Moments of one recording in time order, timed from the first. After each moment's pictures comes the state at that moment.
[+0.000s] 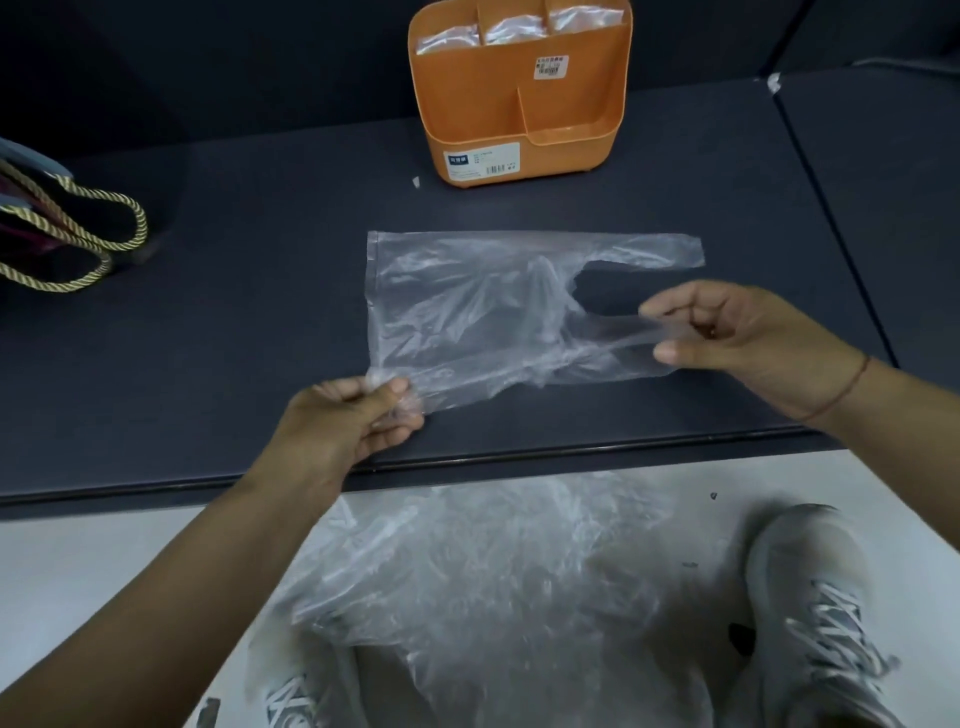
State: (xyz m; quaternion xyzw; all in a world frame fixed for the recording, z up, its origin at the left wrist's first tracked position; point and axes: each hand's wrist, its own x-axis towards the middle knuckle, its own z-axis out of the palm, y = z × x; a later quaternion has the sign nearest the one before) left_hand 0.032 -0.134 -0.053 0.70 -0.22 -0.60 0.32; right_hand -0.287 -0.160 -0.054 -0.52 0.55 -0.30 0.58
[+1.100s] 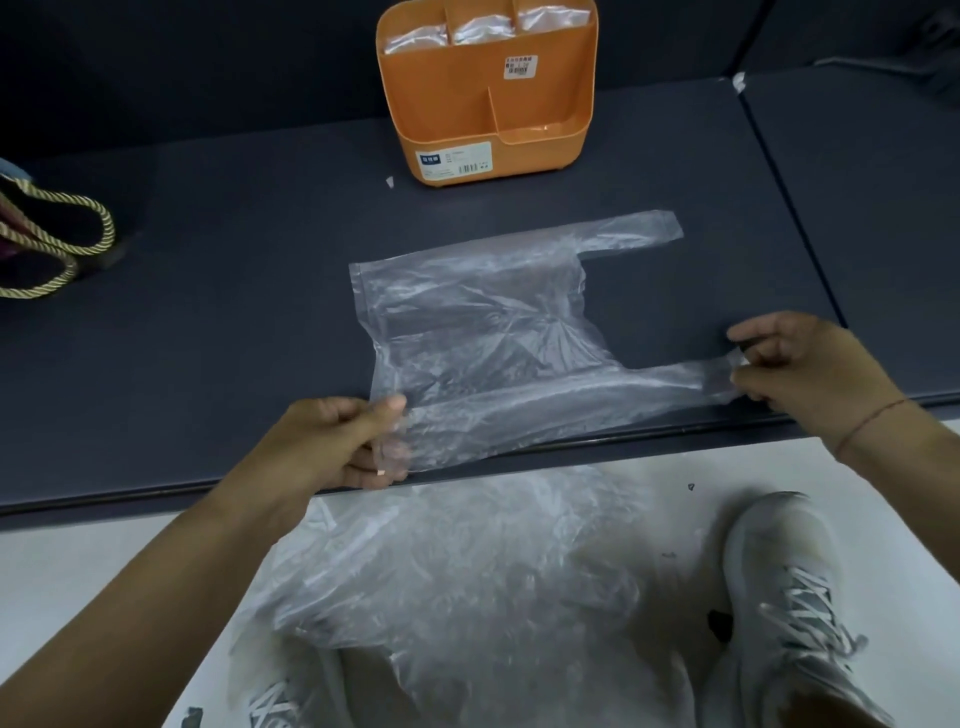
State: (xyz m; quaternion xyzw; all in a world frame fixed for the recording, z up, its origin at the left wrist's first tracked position) left_hand 0.035 -0.125 -0.046 0.71 -0.33 -0.60 0.17; right_hand -0.335 -0.128 -0.070 -0.46 0.79 -0.20 0.35
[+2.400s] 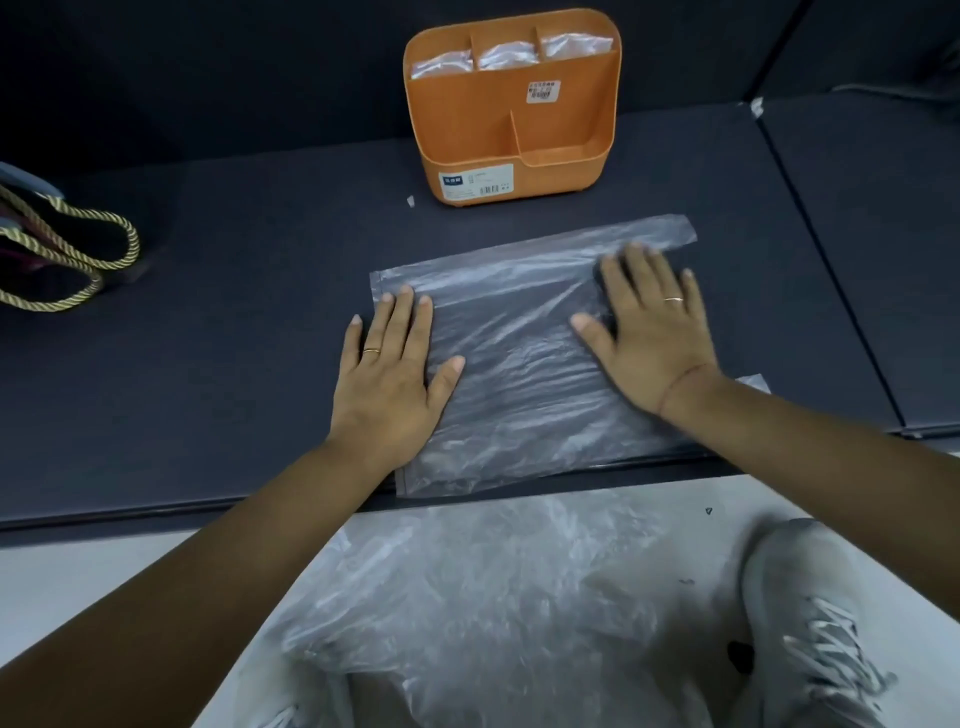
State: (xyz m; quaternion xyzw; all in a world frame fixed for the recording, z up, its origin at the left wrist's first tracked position) left_hand 0.019 -0.176 -0.112 0.63 -0.77 -0.10 -0.04; right_hand -0.241 -0.196 -0.108 -0.71 0.69 0.03 0.08
